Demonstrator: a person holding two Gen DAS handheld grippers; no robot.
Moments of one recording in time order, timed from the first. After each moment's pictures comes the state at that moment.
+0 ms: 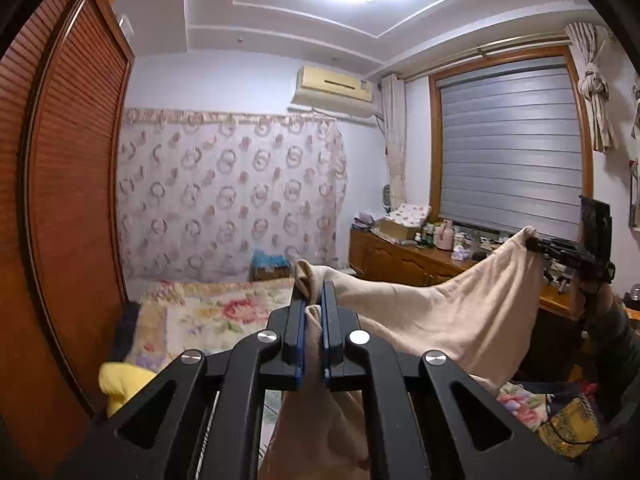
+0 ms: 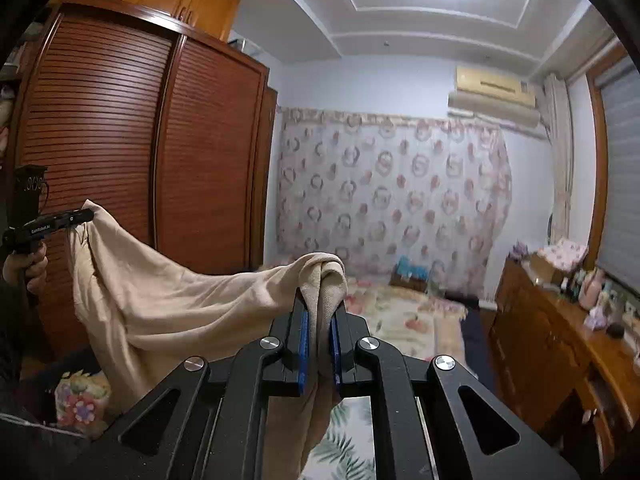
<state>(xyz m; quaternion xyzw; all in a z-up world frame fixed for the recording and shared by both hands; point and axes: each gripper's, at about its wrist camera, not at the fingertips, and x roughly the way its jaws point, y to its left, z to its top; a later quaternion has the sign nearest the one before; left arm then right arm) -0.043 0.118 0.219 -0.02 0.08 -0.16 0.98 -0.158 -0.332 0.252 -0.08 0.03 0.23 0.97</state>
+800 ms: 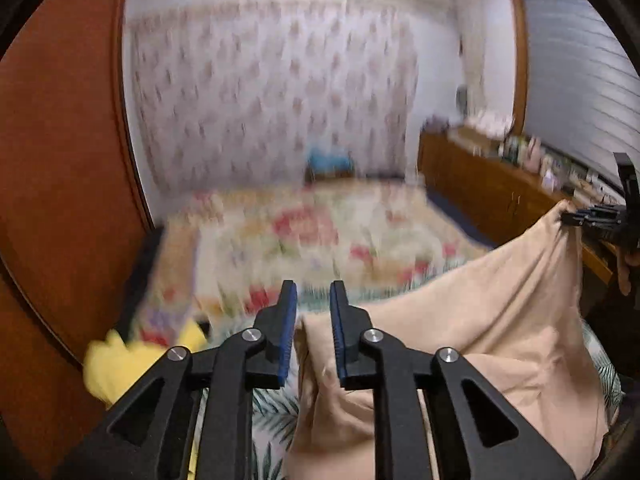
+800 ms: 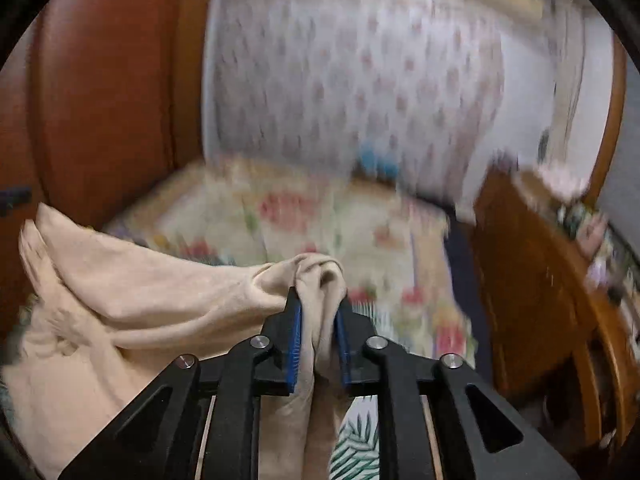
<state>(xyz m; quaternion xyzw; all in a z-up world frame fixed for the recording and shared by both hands) 0.302 0.133 0.058 0.00 0.30 -0.05 0.95 0.240 -0.233 0.060 -0.13 0.27 0.13 0.94</state>
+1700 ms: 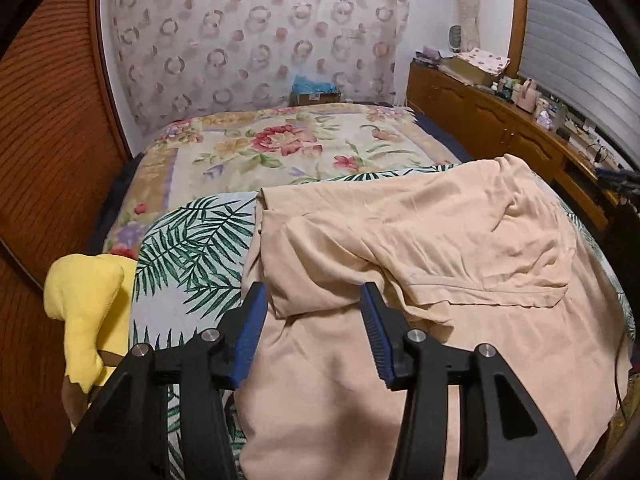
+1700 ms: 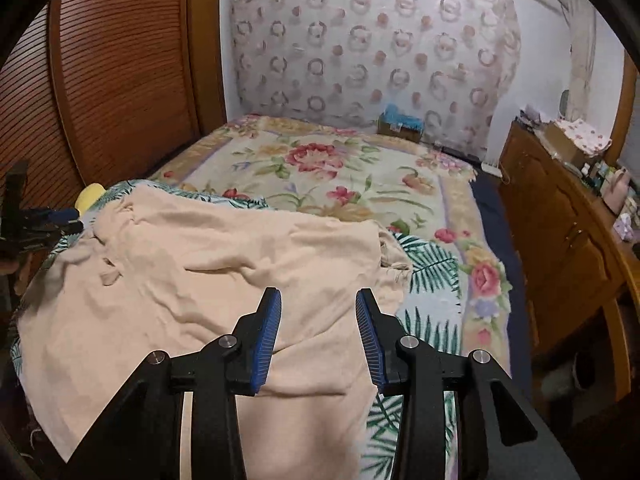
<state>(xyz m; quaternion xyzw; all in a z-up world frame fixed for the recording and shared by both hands) 0.253 0.095 -0.032 0.02 0.38 -0.07 0.92 0.215 -0.303 0.029 -0.09 0.32 0.17 0.93</state>
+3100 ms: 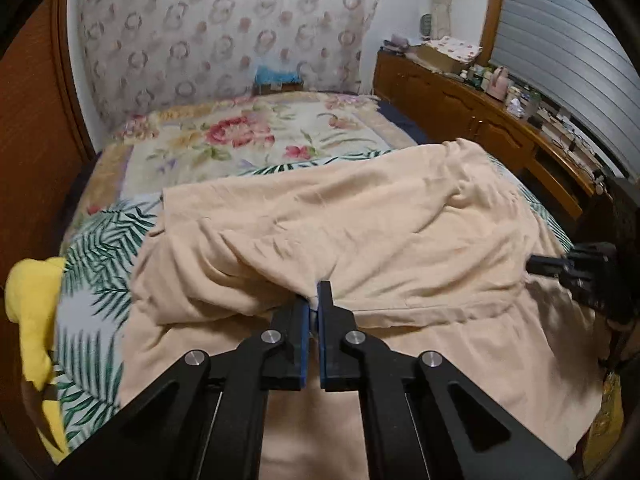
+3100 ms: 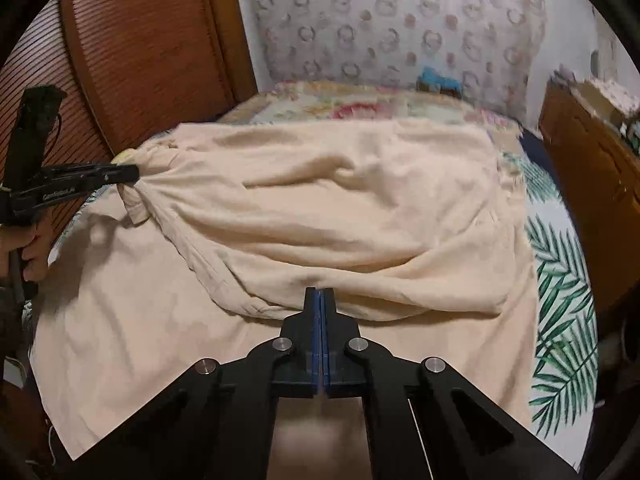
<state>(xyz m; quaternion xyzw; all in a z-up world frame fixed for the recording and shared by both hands) 0.253 0.029 -0.032 0.01 0.40 -0.14 0.91 0.237 -0.246 -0.090 -0.05 0.37 0.24 0.90</state>
